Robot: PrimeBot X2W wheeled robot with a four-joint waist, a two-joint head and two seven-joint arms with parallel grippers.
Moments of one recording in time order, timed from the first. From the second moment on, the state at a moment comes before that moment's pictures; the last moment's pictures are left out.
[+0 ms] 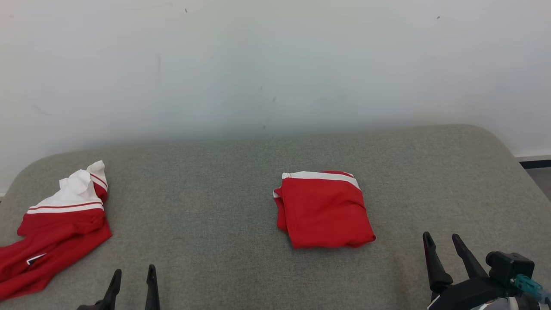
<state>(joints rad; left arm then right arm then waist) 0.02 0.05 0.05 0.29 -0.16 -0.05 -0.26 -0.07 -0.14 0.01 0.31 0.37 0.13 -0.06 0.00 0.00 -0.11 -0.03</state>
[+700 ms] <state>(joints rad) -0.05 0.05 -0.10 0.18 -0.18 -0.06 -0.26 -0.45 -0.17 -0.15 0.59 0.36 0.13 0.31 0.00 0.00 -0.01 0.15</state>
